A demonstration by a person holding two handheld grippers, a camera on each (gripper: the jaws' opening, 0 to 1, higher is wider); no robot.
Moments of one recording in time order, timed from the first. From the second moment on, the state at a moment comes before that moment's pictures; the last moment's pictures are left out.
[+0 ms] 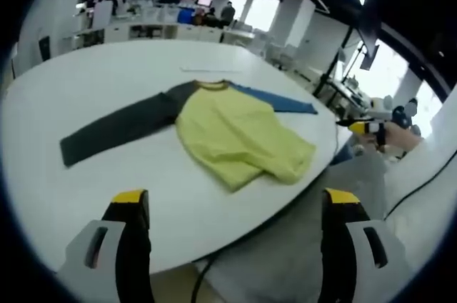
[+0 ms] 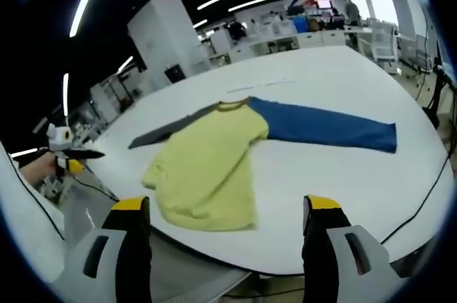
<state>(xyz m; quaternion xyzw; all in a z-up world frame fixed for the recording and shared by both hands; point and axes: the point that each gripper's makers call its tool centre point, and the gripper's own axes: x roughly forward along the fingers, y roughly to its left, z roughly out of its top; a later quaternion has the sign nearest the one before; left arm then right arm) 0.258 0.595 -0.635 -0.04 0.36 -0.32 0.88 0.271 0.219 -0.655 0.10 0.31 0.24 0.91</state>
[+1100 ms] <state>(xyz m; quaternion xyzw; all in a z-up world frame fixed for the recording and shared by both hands) 0.270 0.553 -0.700 -0.05 0.43 -0.37 0.82 0.276 0.235 -0.709 0.08 0.36 0.26 0.89</state>
